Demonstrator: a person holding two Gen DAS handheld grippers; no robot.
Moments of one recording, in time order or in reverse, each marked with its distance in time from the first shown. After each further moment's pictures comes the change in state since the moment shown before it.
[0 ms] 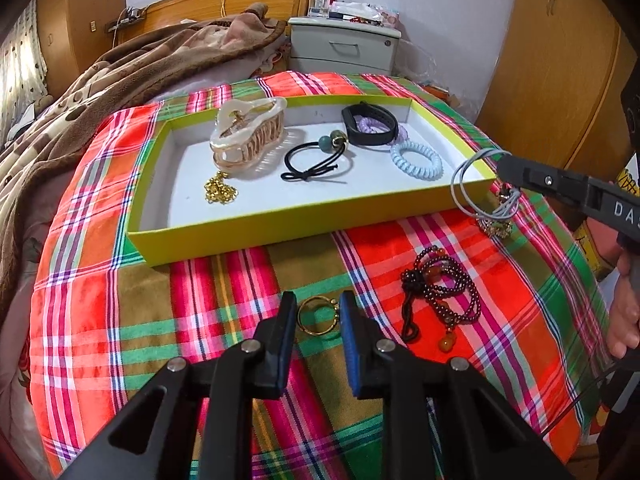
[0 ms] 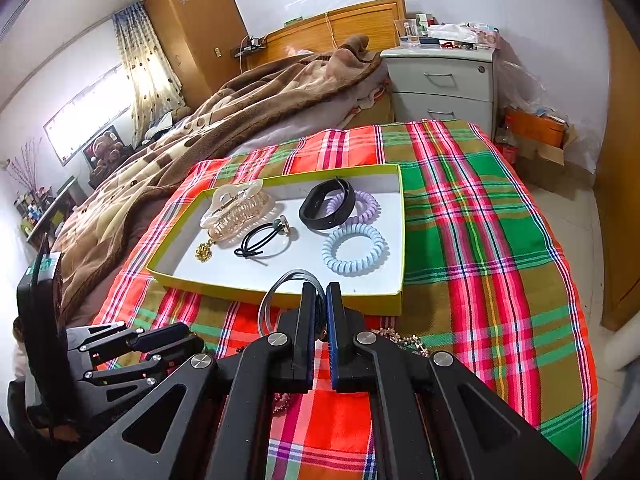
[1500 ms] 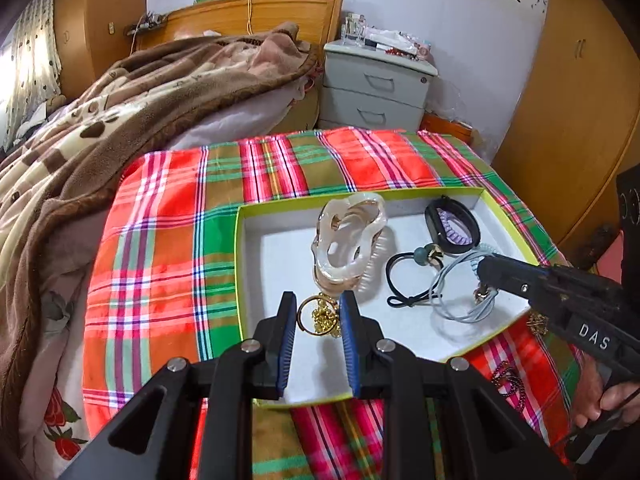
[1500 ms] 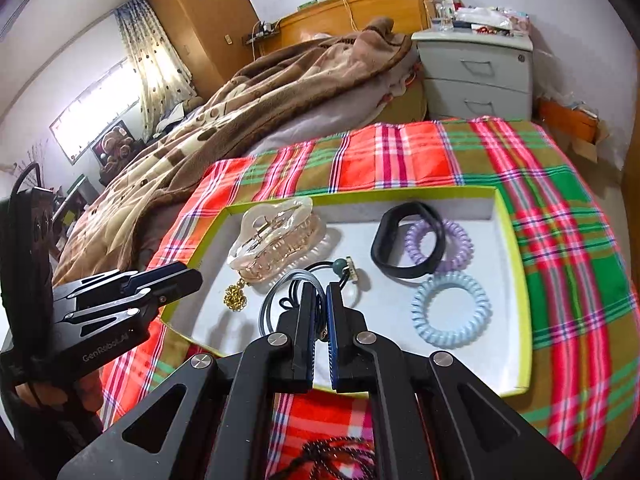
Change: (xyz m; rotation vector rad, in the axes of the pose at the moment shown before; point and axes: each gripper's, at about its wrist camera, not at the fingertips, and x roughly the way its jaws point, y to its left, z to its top) left arm 0.009 0.080 0.080 -0.048 -0.051 0.010; right arm 0.075 0.046 0.043 0.016 0.068 0.070
